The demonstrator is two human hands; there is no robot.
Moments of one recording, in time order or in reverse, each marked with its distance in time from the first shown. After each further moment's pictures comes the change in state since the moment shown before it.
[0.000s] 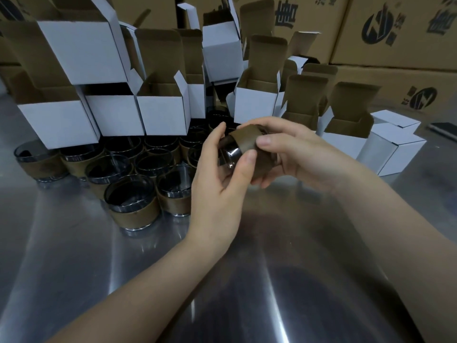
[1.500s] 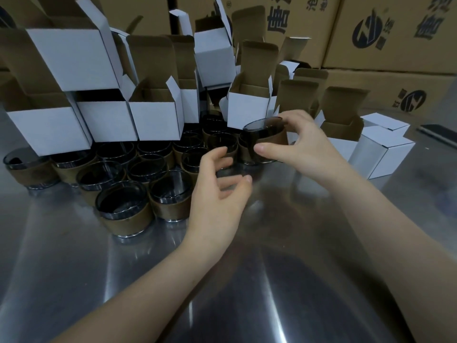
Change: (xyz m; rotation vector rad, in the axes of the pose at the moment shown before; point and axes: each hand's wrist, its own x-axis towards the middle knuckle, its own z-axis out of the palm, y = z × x) left_hand -0.002 -0.004 0.004 0.095 -0.009 -0.250; right_hand 0.010 0.019 -0.025 -0.564 0.501 -0.075
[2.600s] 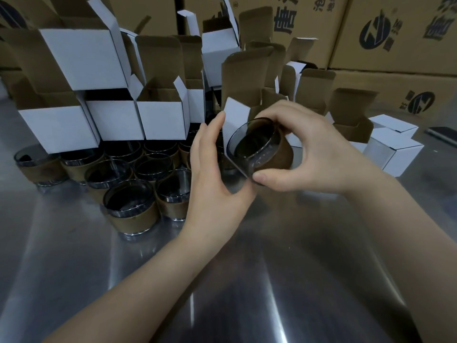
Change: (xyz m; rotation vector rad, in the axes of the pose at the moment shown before) left_hand 0.010 0.006 -0.012 0.183 -0.010 0.306; right_hand -0.026 -0.057 -0.015 -0.176 -0.218 -0.413
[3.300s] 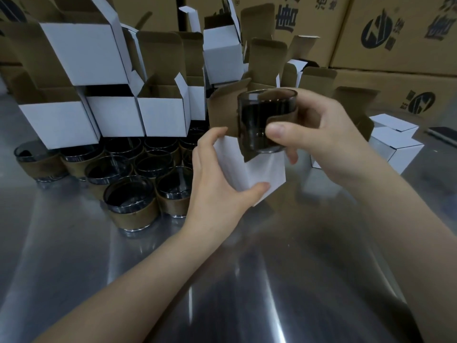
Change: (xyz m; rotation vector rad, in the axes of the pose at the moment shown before) left_hand -0.001 -0.007 0.002 0.106 -0.008 -0.062; right_hand 0.001 0.000 0.000 0.483 0.133 0.187
